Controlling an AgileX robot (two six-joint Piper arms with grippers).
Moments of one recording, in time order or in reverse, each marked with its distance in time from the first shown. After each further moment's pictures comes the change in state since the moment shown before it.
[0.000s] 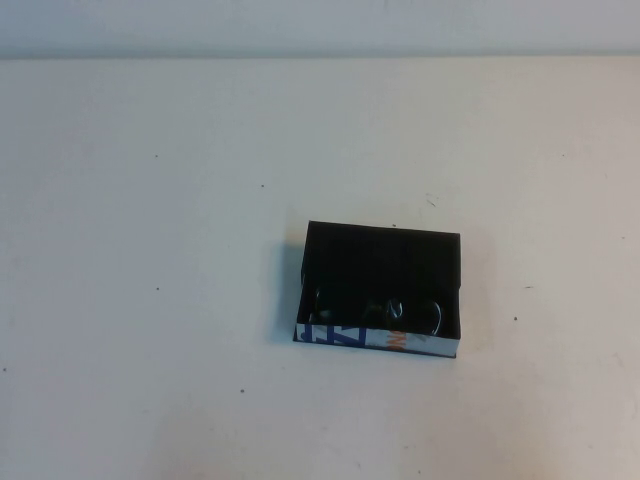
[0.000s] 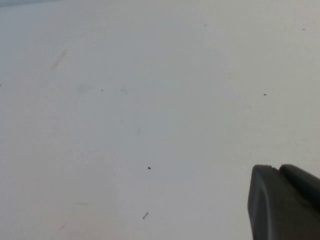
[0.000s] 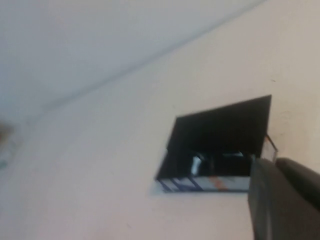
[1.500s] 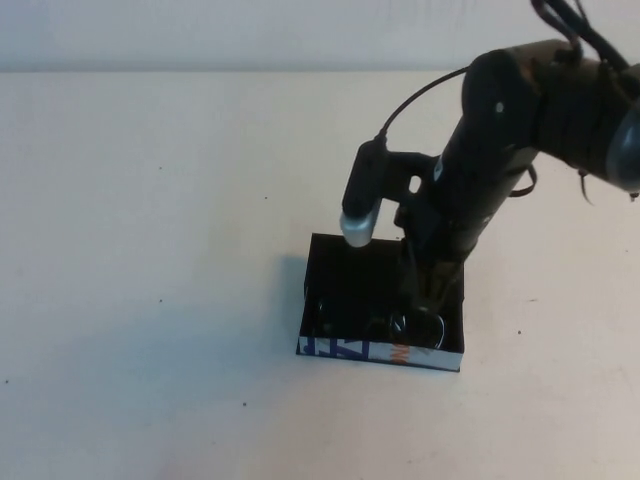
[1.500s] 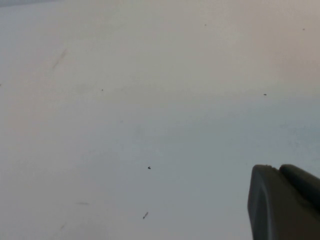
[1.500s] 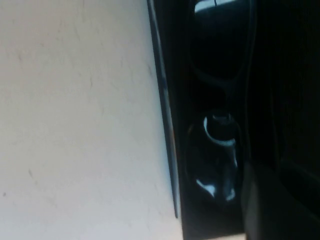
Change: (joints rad) right arm 0.399 1.707 -1.379 -0.663 0.668 -0.687; left arm 0.000 0.000 0.000 0.000 0.000 0.000
